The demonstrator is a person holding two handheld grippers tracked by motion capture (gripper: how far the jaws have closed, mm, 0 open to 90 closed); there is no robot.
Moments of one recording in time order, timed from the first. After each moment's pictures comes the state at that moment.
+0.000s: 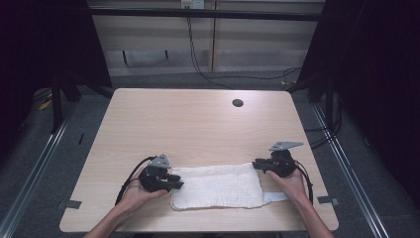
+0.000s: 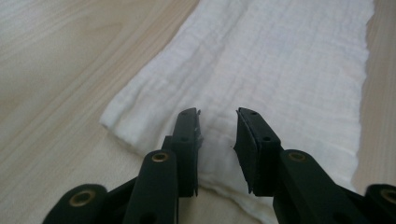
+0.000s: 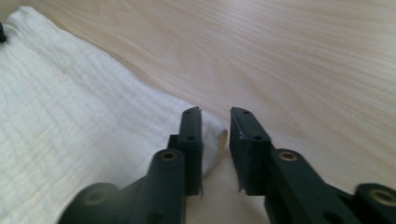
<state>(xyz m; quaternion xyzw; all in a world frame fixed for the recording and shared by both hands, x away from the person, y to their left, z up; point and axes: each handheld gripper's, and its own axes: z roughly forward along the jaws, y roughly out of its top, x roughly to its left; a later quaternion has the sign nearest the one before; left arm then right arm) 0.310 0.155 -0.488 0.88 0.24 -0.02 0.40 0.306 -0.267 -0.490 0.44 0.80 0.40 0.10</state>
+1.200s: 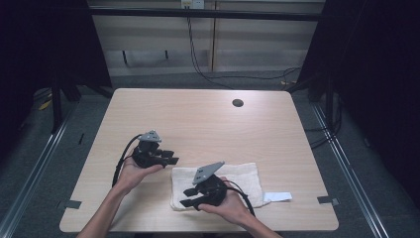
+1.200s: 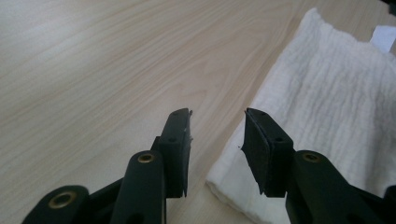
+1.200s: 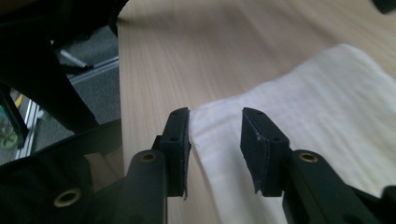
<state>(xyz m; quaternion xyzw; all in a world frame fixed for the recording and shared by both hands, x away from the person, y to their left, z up) 0.360 0.172 -0.464 0.86 0.29 0.01 0.42 0.252 -0.054 -0.474 0.20 0.88 0.42 -0.03</state>
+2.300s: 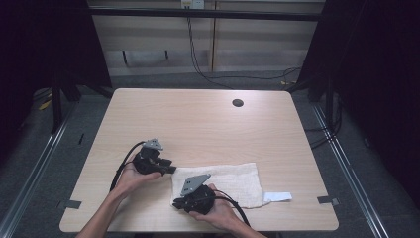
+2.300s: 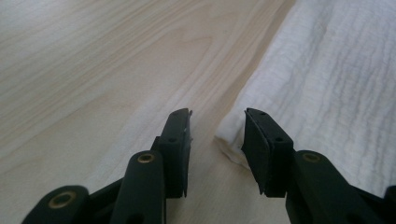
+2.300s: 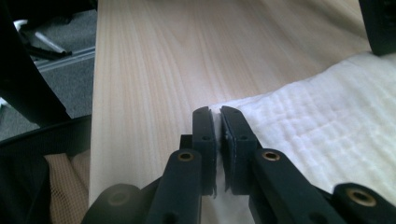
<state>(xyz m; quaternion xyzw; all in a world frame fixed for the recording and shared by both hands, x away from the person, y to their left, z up) 0.358 0.172 -0.489 0.89 0.28 -0.01 0.37 0.244 -0.029 -0.504 0.17 0.90 0.41 0.01</state>
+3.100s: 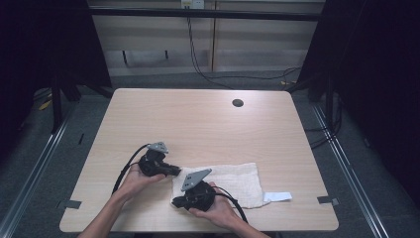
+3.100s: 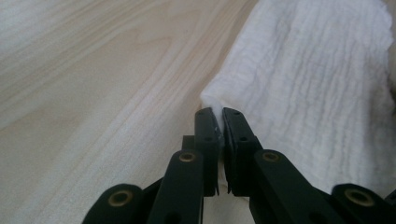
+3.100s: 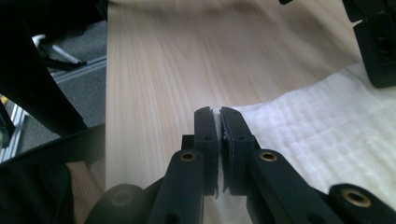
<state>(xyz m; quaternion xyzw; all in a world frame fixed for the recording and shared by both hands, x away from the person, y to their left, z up) 0.355 0.164 -0.493 0.88 0.26 -0.05 0.40 0.249 -0.032 -0.496 0.19 0.88 0.42 -0.02</state>
